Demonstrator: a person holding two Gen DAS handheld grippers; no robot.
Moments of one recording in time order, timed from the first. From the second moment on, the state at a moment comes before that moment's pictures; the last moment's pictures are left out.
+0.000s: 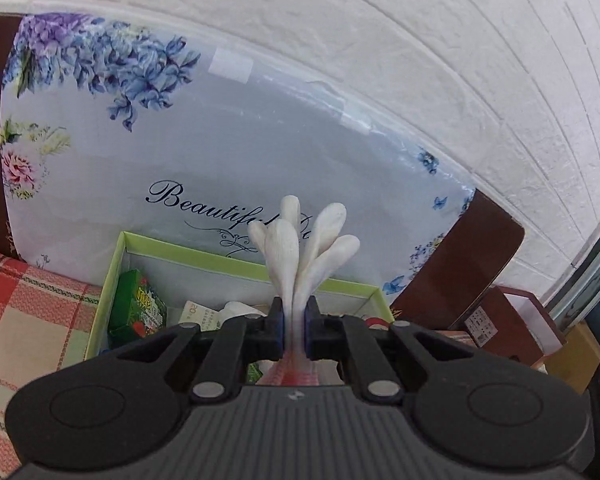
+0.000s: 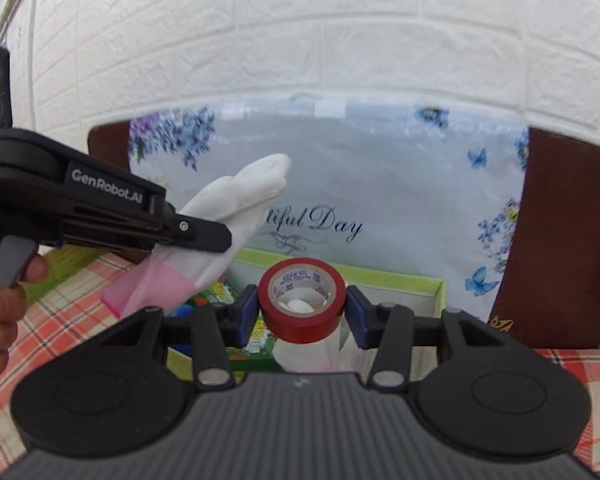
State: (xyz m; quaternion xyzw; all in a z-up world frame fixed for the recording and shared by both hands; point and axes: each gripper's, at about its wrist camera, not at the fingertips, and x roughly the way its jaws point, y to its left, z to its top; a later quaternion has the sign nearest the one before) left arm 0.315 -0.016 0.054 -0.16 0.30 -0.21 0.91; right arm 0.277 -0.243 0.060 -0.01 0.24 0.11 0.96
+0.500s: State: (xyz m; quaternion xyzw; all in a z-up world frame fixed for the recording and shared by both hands) left arm 0.323 -0.006 0.027 -0.16 0.29 -0.17 0.93; right arm 0.294 -0.247 0.016 -0.06 0.22 0.07 0.97
